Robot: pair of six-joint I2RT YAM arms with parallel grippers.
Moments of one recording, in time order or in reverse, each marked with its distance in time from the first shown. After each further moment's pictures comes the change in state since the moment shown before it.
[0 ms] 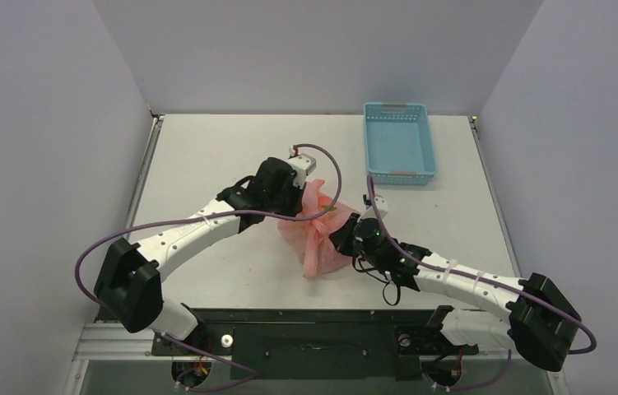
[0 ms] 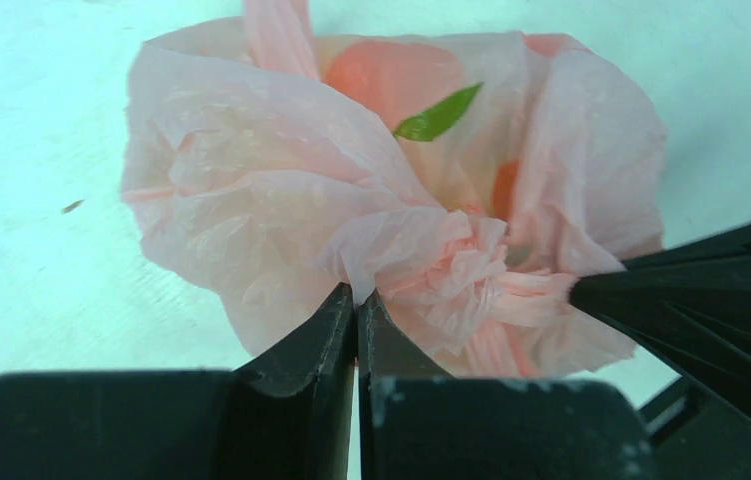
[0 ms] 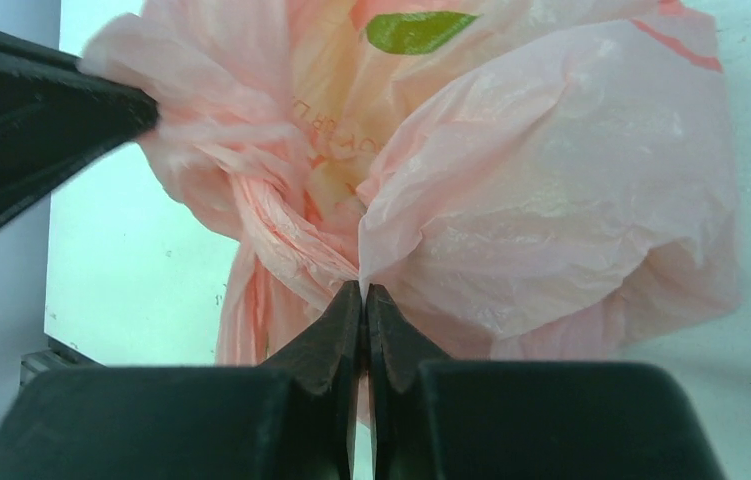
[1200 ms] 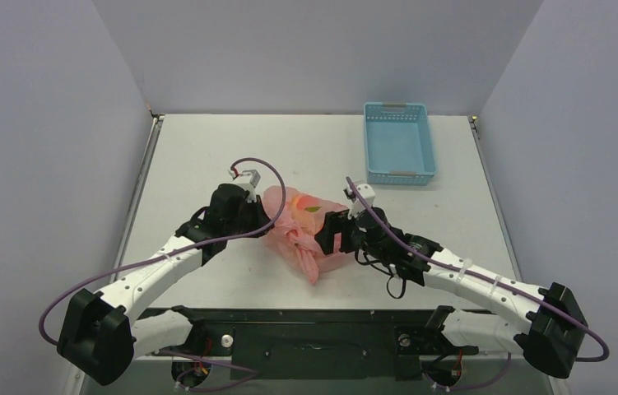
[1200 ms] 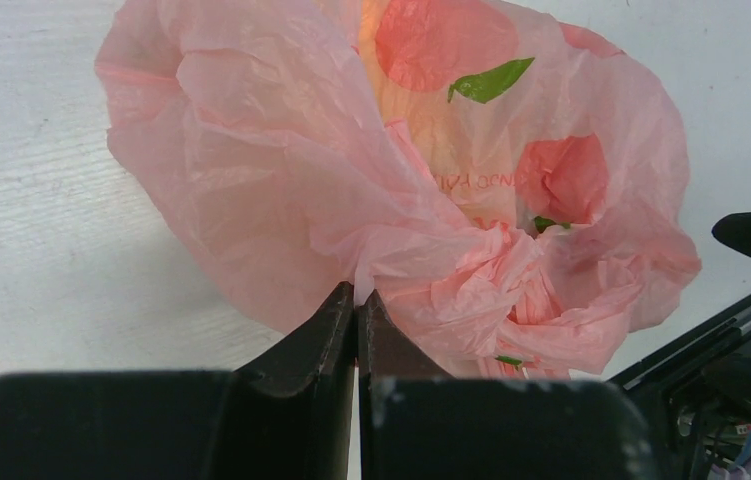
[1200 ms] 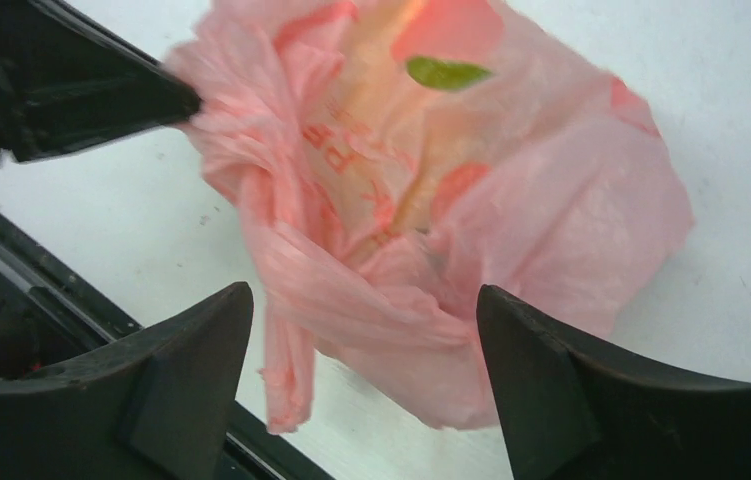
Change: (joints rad) left arm 0.195 -0.352 -0.421 0.147 0.036 -0.356; right arm 0.013 -0.076 0.114 -0.159 -0.110 -0.377
